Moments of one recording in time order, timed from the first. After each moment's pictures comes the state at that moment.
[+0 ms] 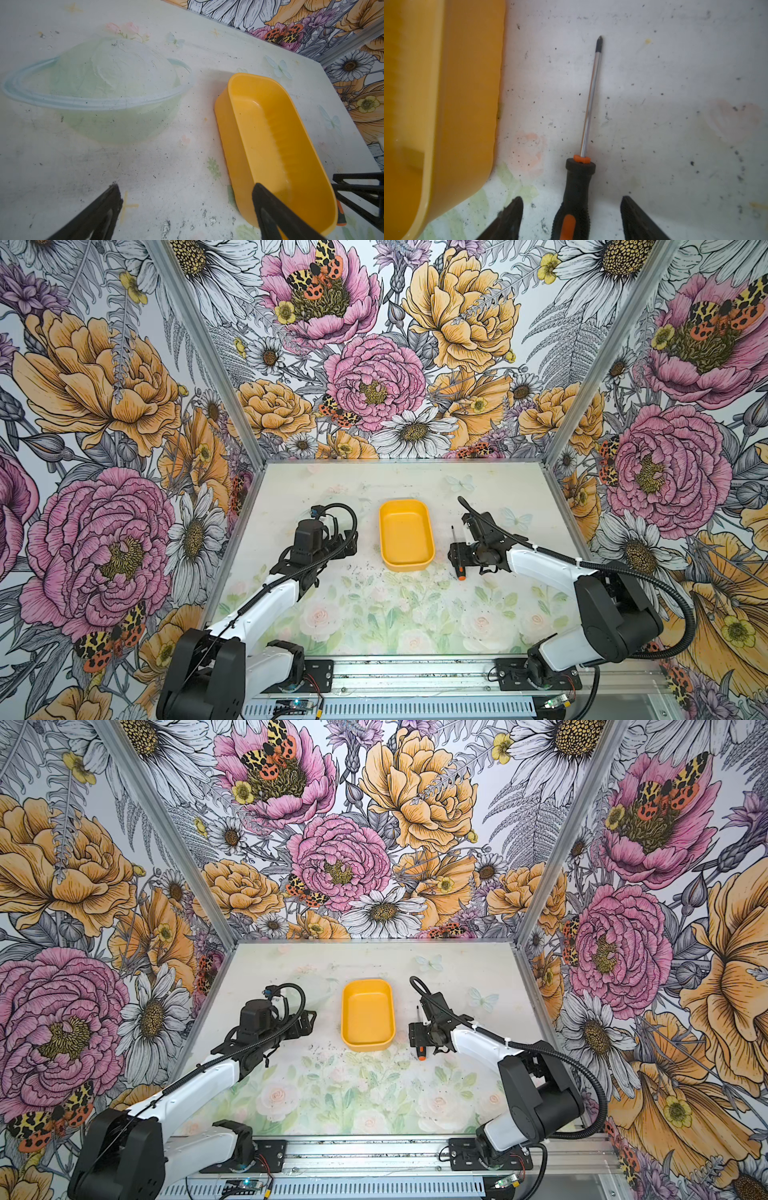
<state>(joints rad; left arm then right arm) -0.26 1.15 0.55 0.00 0.10 -0.39 0.42 1.51 0.79 -0.36 -0.08 0.32</state>
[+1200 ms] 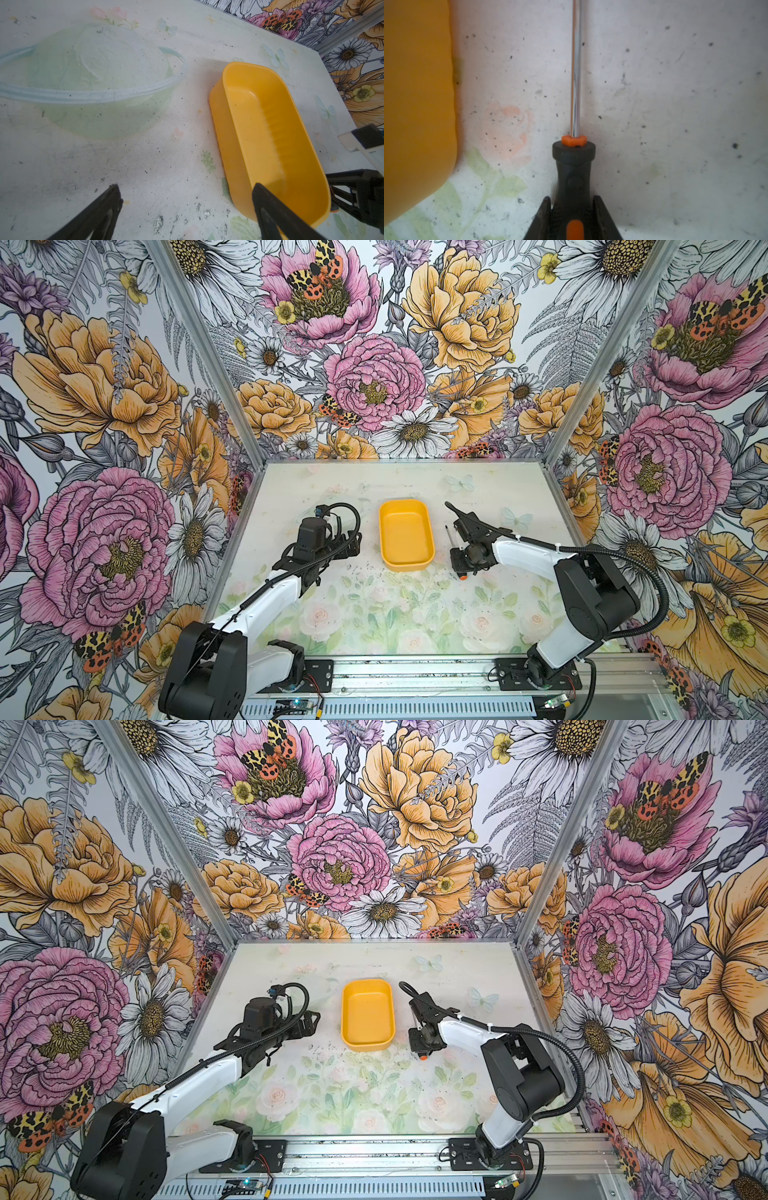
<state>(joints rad) -0.28 1.17 0.57 -0.04 0.12 -0.39 0.46 1.63 0.89 -0.52 -0.06 0.33</state>
